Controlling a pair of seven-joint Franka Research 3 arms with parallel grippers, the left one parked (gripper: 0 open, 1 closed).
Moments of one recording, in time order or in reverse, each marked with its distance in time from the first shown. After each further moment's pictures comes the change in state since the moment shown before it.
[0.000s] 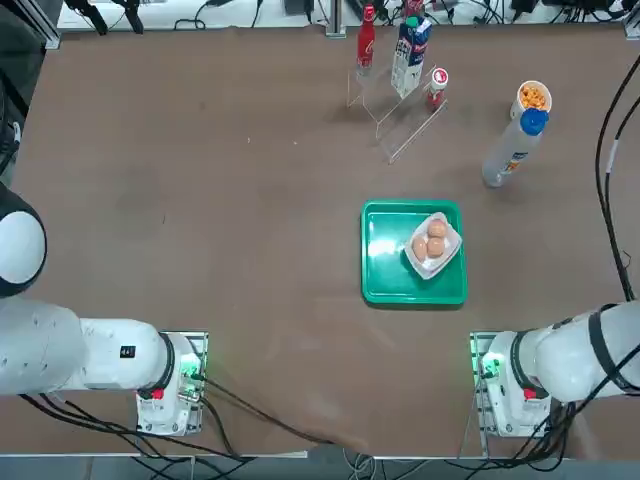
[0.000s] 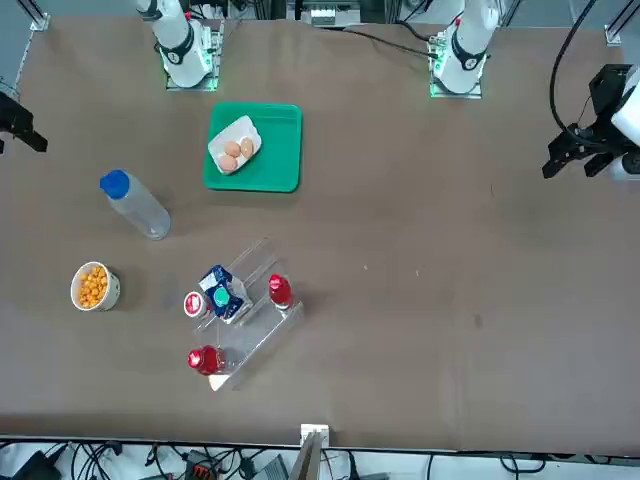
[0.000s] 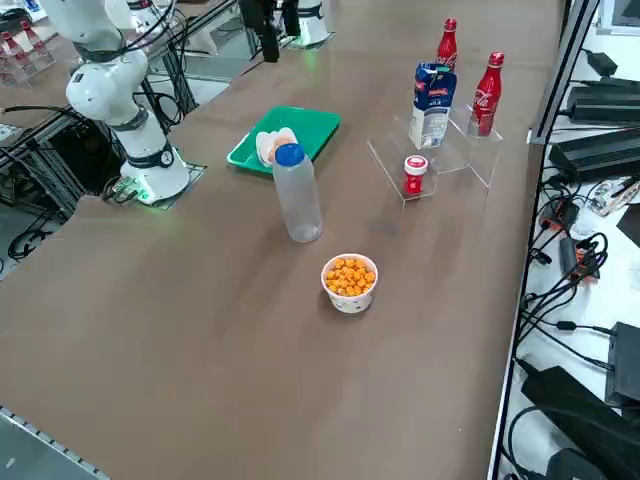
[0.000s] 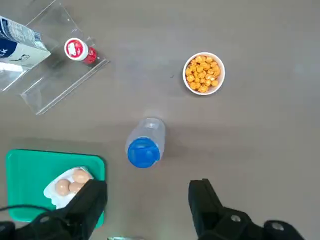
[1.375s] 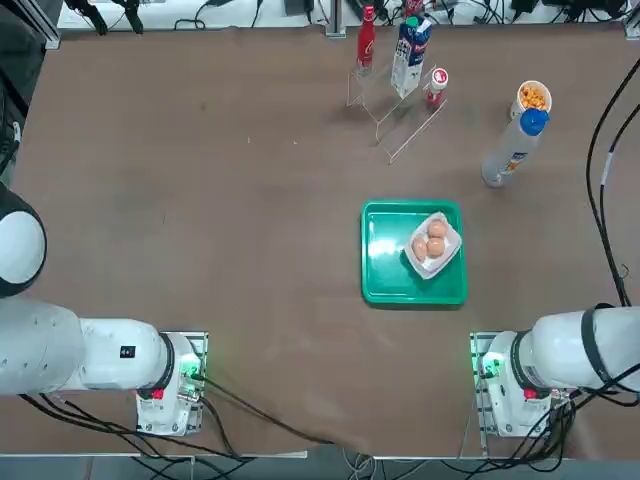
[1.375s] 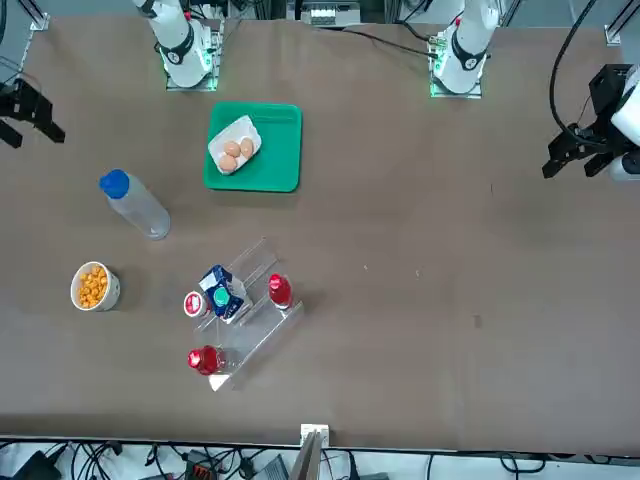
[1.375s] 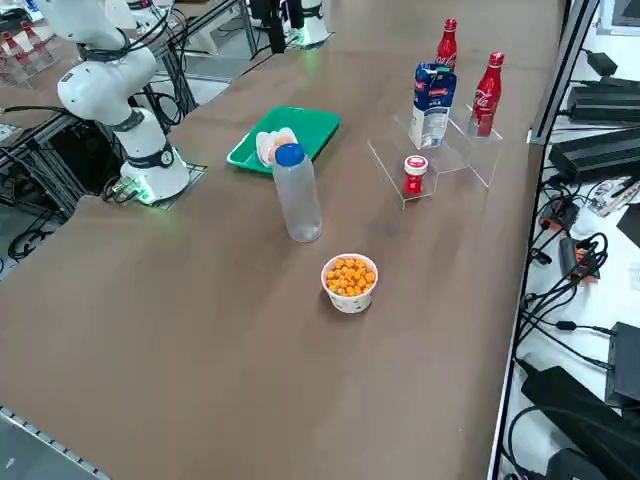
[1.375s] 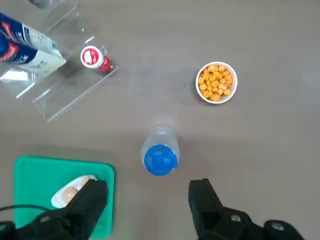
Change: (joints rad) arm -0.292 -0.065 0.364 -0.103 0.000 0.102 0.066
